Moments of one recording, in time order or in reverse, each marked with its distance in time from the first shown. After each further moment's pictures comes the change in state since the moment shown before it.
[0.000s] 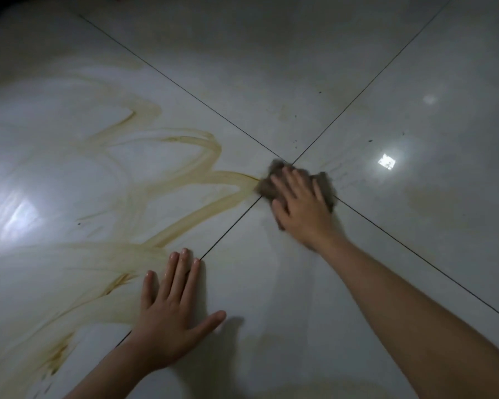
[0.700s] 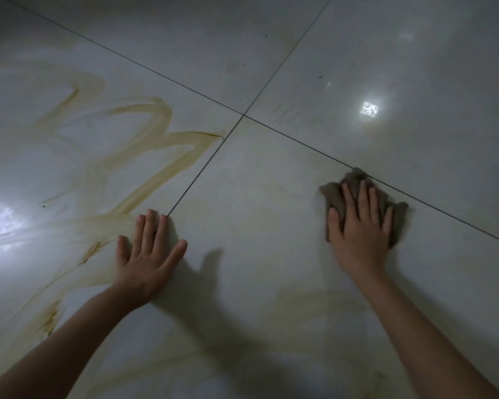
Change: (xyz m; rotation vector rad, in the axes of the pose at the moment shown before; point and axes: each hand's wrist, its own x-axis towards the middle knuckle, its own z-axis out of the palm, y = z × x) left_hand 0.005 0.011 -0.014 -0.132 -0.110 -0.063; right_hand -0.200 0.050 0.004 0.063 0.162 0.631
